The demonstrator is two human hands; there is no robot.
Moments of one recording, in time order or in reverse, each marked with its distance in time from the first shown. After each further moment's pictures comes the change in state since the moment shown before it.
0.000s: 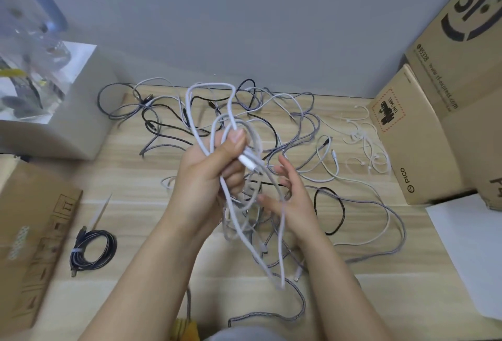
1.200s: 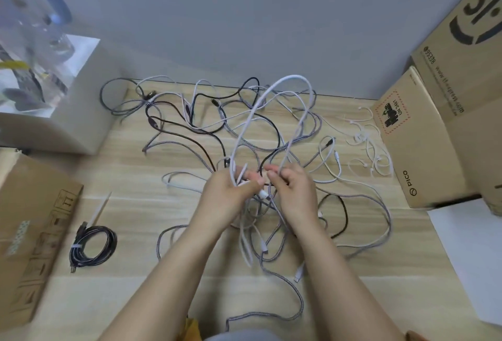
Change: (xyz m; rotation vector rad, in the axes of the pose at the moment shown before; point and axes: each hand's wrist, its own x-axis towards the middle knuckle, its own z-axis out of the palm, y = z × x) left_hand 0.018 -0.052 -0.031 0.800 0.090 -0.075; right_hand 0.024 0.000 0.005 -0.481 0.180 -0.222
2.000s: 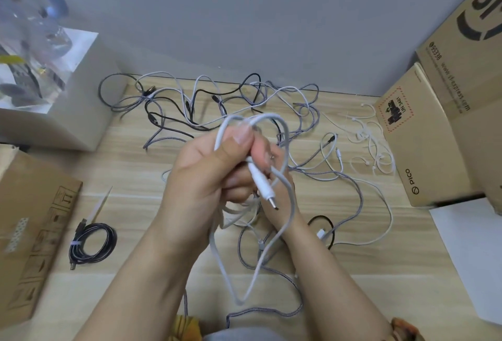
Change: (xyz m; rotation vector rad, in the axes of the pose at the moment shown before) left_hand -0.045 0.076 -0.025 -0.702 -0.258 0.267; right_hand -0.007 -0.025 0.015 0.386 -0.254 0.045
